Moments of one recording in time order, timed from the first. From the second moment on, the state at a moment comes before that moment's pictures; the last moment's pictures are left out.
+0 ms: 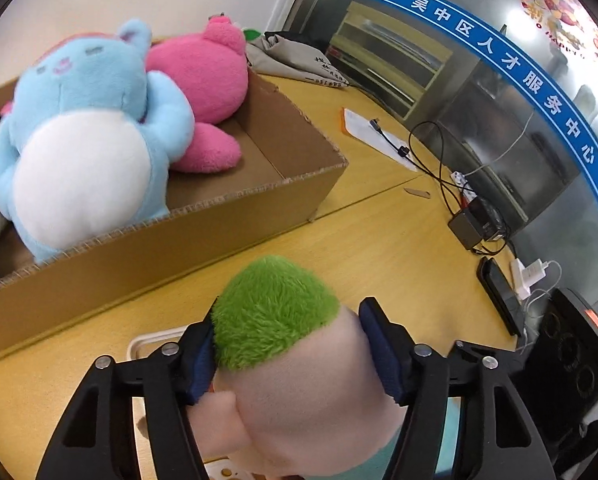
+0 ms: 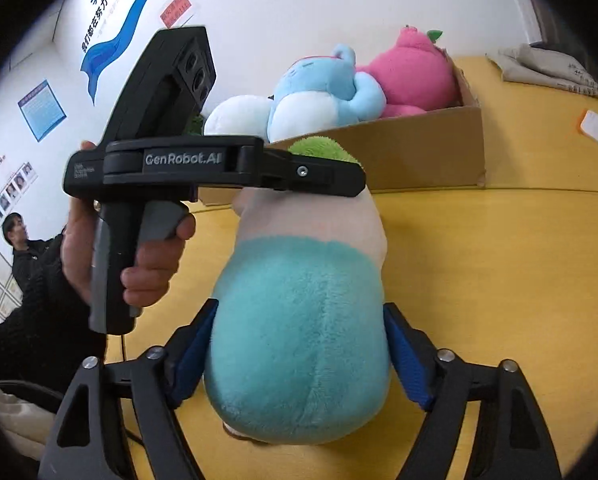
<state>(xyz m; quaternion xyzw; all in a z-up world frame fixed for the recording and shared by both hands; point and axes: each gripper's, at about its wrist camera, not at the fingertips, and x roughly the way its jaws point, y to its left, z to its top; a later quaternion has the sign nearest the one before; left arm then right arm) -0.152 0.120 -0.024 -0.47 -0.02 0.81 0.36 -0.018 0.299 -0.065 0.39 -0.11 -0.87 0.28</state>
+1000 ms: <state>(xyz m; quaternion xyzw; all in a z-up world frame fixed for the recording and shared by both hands) -0.373 0.252 -0.007 -0.47 0.11 0.82 0.31 -0.205 0.315 -0.018 0.29 0.02 -0.94 0.15</state>
